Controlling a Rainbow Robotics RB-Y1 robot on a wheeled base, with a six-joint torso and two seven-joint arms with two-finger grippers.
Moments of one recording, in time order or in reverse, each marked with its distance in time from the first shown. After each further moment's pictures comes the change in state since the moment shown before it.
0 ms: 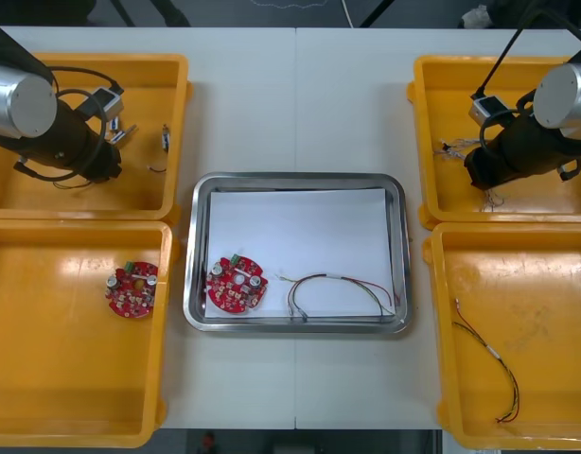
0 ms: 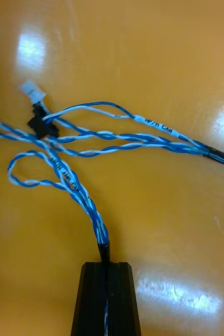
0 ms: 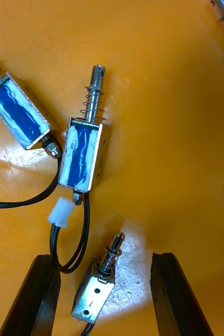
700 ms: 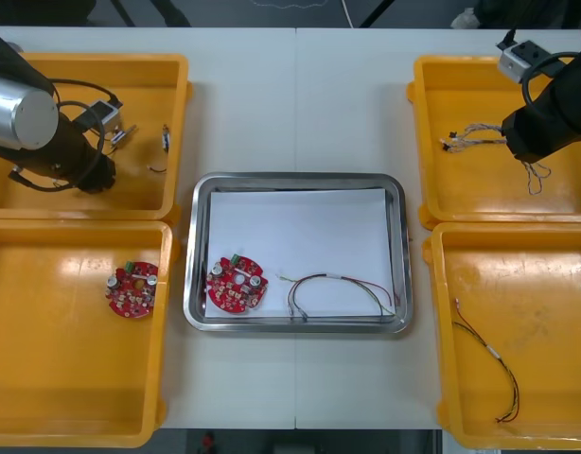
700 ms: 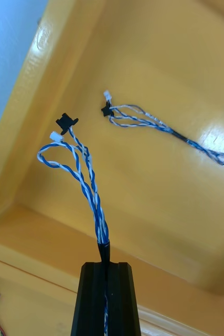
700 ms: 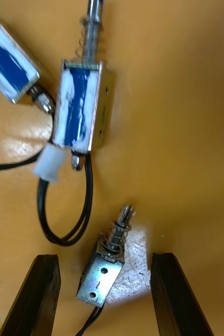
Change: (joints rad) right arm 0.009 -0.016 -0.126 -0.486 0.002 0.461 0.035; left arm 0.032 0.000 0.000 -0.010 -0.045 0.014 -0.022
